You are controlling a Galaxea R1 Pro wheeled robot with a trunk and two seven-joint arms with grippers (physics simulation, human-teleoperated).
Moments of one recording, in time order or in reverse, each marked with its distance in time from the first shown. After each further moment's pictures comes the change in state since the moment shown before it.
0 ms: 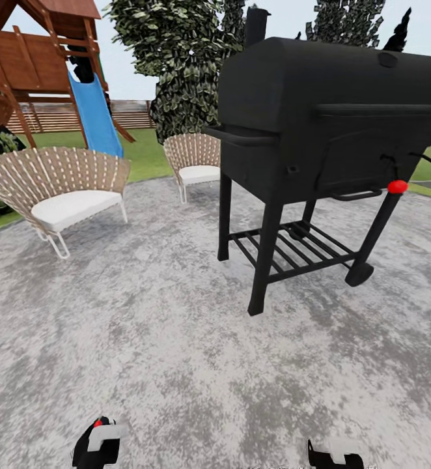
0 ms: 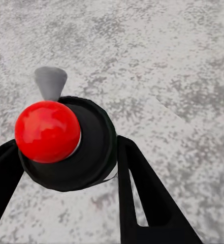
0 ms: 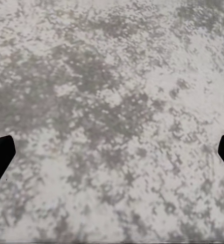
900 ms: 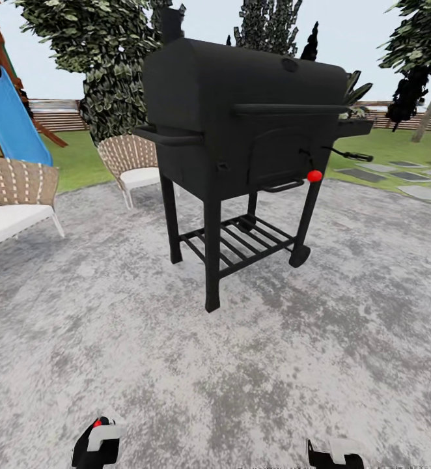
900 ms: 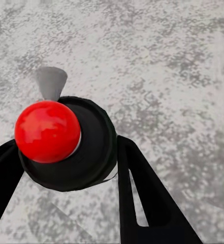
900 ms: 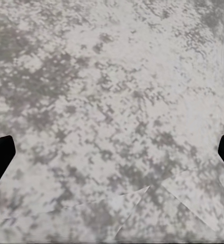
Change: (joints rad) left arm 0.000 0.002 0.000 0.000 0.000 0.001 0.000; right arm 0.000 0.000 0.000 0.000 0.000 0.000 0.000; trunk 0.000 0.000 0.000
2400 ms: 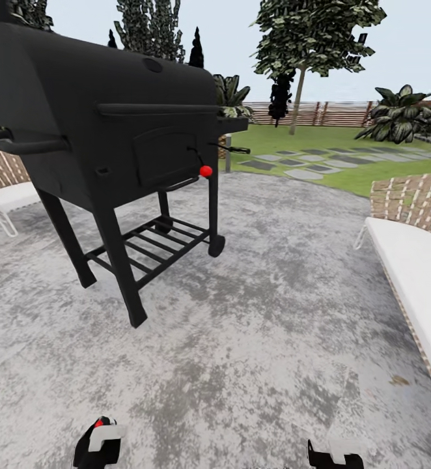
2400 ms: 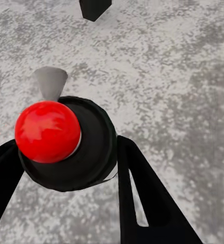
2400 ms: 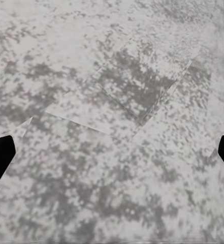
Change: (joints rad) left arm 0.002 -0.005 0.000 -0.002 0.002 -0.002 -0.003; right arm 0.000 0.000 0.000 0.000 0.000 0.000 0.000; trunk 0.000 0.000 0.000
